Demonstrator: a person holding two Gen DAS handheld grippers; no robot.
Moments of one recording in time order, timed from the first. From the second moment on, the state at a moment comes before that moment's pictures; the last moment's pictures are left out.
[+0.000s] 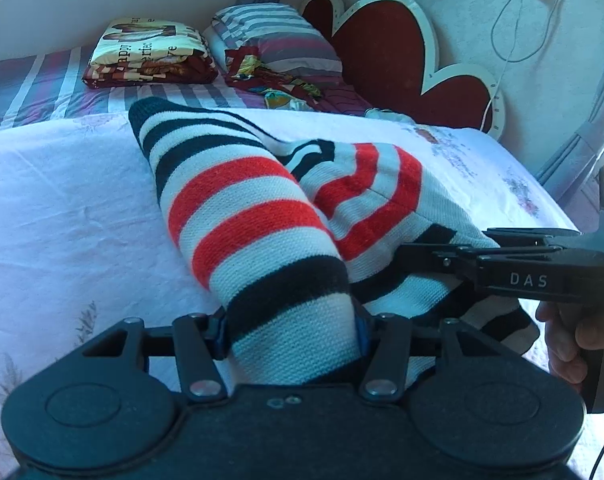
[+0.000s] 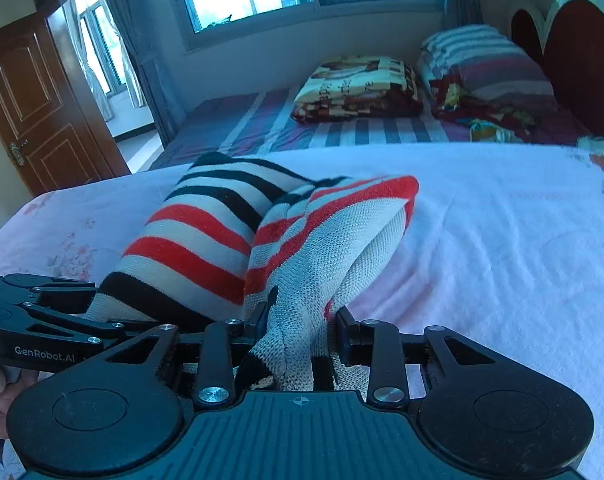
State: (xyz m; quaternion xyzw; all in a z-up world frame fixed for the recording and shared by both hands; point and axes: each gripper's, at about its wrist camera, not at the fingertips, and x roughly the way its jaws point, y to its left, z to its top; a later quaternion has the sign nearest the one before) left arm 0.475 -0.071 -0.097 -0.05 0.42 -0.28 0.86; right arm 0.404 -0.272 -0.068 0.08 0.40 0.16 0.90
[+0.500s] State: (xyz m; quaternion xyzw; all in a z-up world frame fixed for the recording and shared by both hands) left arm 0.415 0.091 -0.062 -0.07 0.40 -0.25 0.88; right arm 0.367 -0.090 -0.028 0.05 0.37 0.21 0.90
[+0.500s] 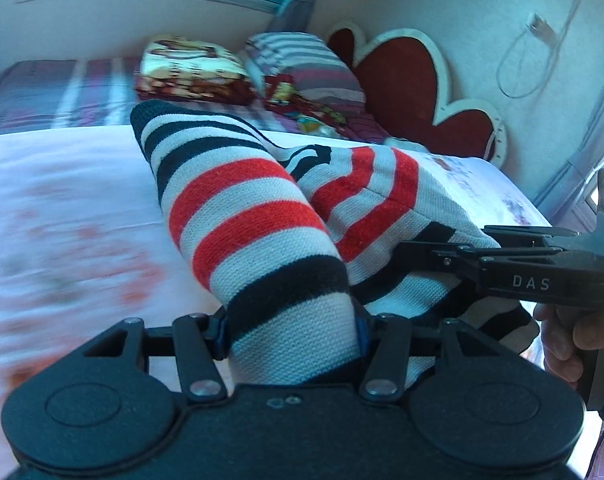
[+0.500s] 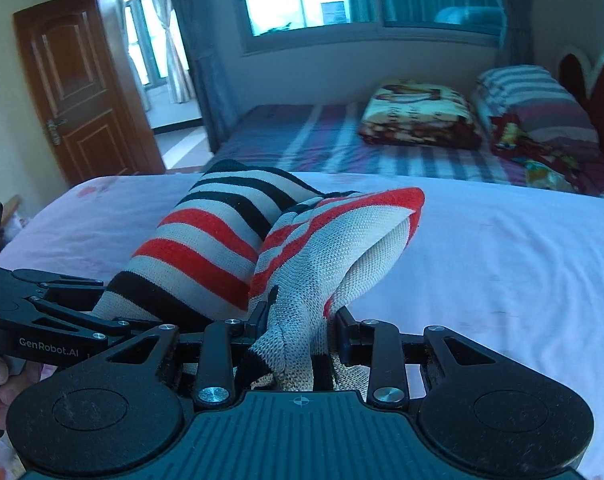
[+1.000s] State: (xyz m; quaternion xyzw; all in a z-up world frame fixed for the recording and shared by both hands) left arm 0.364 0.251 -0.106 -0.12 0.42 -0.20 0.87; right arm 0.370 0.080 -0.108 0.09 0.45 0.26 0.85
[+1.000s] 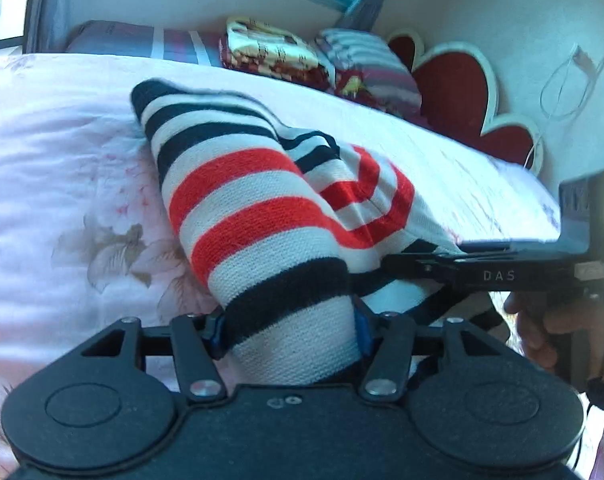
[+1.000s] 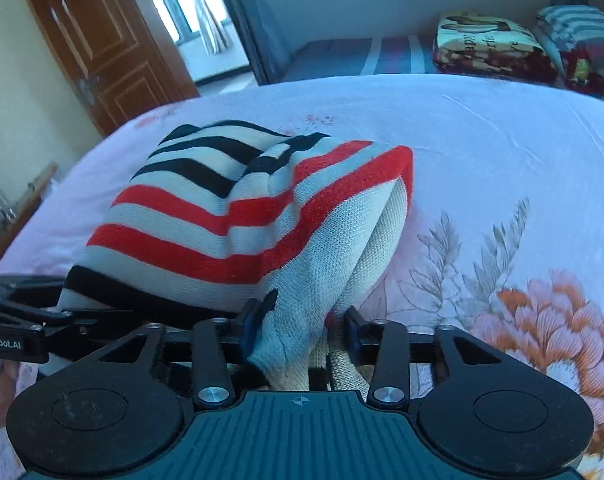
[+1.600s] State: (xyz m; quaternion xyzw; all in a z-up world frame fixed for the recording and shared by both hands) left arm 0.386 0.272 -0.097 -0.11 0.42 -0.14 0.89; right arm 0.403 0.044 -0.095 0.08 0.47 0.18 0.86
